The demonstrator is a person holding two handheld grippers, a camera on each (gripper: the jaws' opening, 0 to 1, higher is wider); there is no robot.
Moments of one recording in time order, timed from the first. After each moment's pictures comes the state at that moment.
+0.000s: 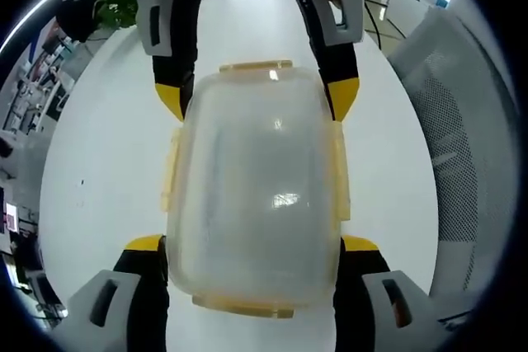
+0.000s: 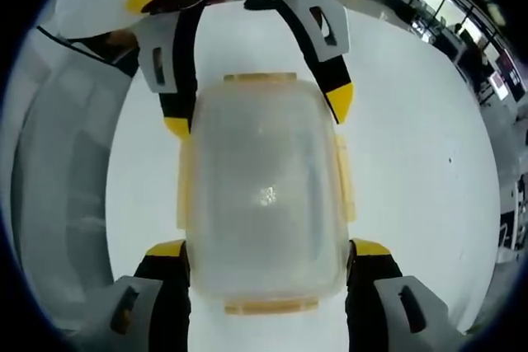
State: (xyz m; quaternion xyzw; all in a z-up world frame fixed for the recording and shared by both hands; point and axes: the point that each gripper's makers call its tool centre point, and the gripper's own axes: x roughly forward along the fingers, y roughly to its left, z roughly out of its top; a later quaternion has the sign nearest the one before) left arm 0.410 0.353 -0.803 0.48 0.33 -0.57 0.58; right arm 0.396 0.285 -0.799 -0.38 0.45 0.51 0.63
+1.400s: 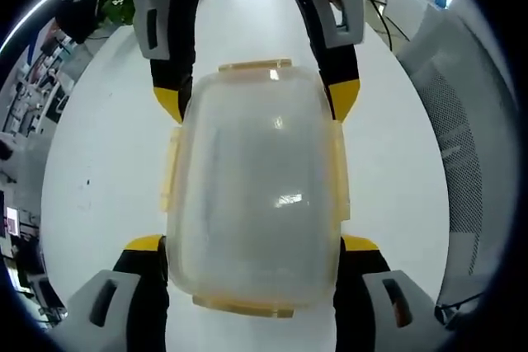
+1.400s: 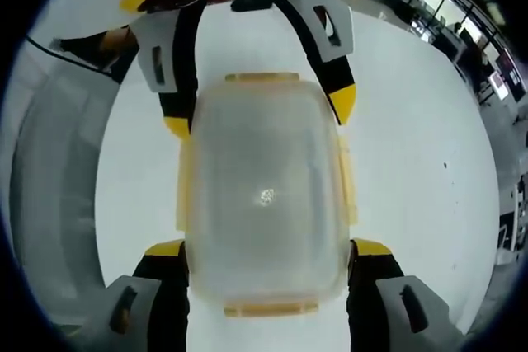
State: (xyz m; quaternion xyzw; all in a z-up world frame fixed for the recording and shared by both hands) left arm 0.439 0.355 -0.803 0.48 0.32 -0.58 0.58; right arm 0.424 0.288 -0.799 -0.38 0.45 0.50 0.63
